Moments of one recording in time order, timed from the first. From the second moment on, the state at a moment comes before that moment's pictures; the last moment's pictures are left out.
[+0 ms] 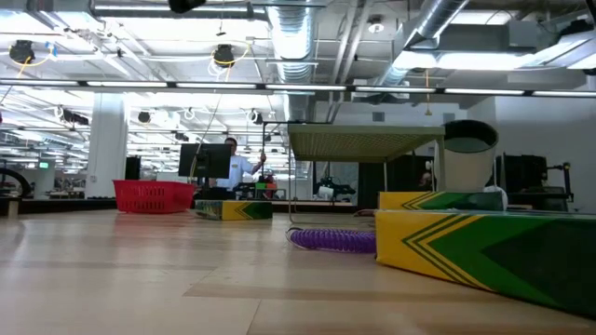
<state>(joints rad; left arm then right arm) -0.26 1.09 0.90 -0.04 -0.04 -0.72 0.43 2.02 2.15 -0.93 0.95 1.59</state>
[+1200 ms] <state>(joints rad) -0.17 1.13 0.90 0.02 0.13 -0.75 0.43 2.02 2.15 -0.90 1.02 1.51</state>
